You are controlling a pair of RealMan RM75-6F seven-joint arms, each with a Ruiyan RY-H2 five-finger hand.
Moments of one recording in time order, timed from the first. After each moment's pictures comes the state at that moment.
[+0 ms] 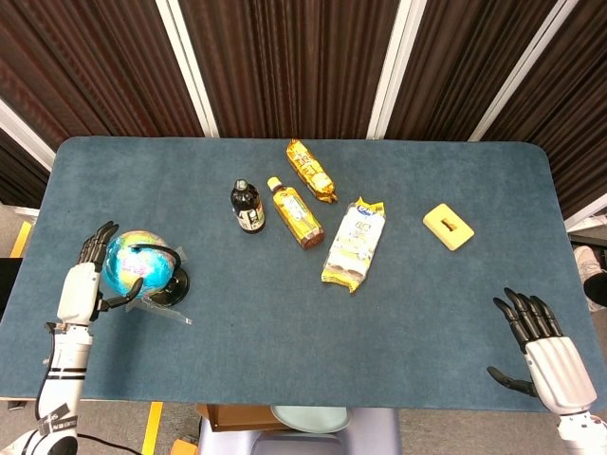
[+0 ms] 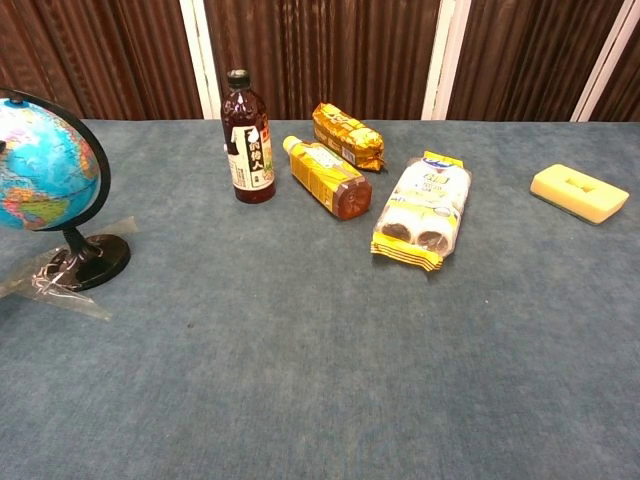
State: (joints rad) left arm -0.32 -1.37 -0.23 -1.55 1.33 1.34 -0.24; right arm 0.01 -1.07 -0.06 -1.68 -1.73 1.57 0.02
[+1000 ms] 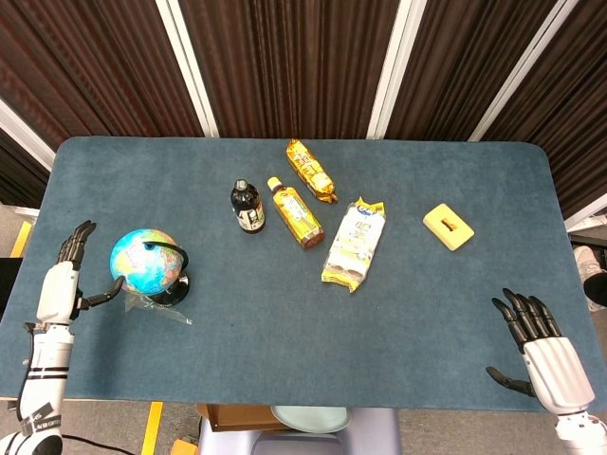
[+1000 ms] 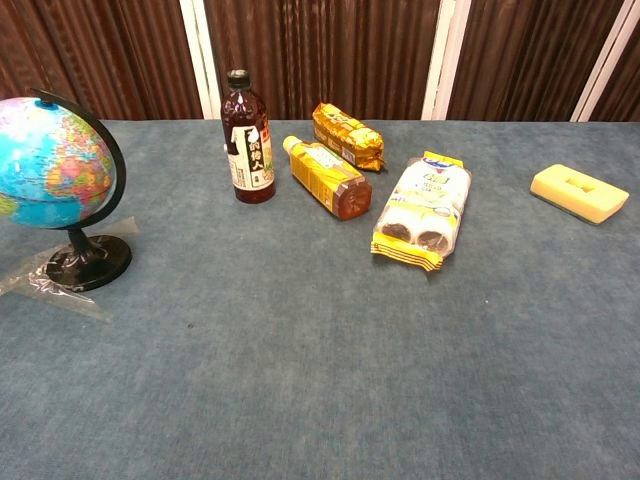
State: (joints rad) left arm -0.31 -1.32 -0.24 -1.52 1.30 1.32 -0.31; right arm 0.01 -1.07 -0.06 -1.68 -1.73 1.57 0.00
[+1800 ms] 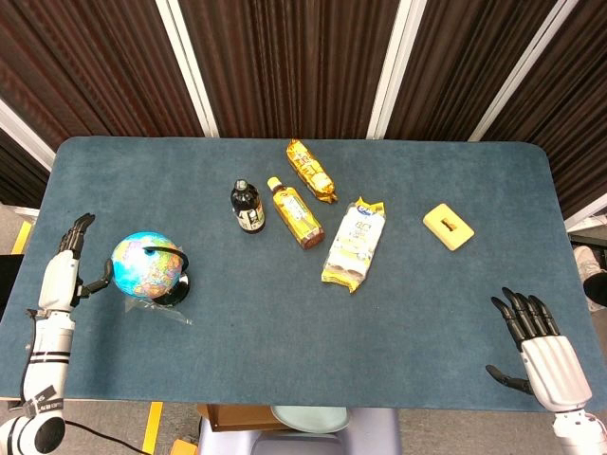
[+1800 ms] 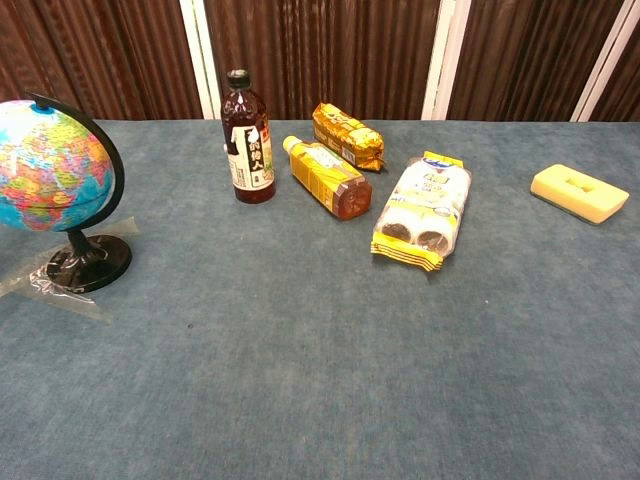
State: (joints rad) left arm -0.36 -1.34 -0.28 -1.43 1.23 1.22 -0.34; right arm 0.01 -1.09 -0.05 -1.68 -1.71 1.55 -0.03
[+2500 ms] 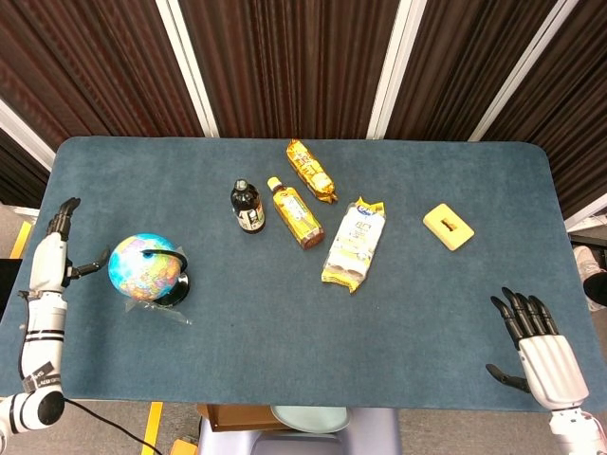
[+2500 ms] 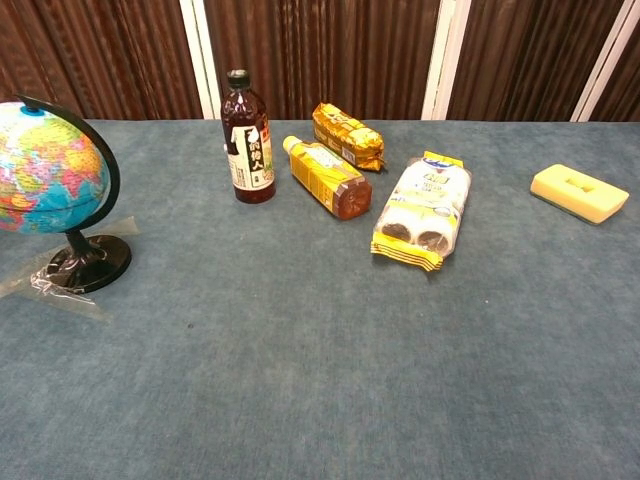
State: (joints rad) left arm -0.42 -1.39 -0.33 -1.23 1.19 1.17 -0.43; right arm 0.01 -1.10 -0.04 -1.69 -1.68 1.53 -0.08
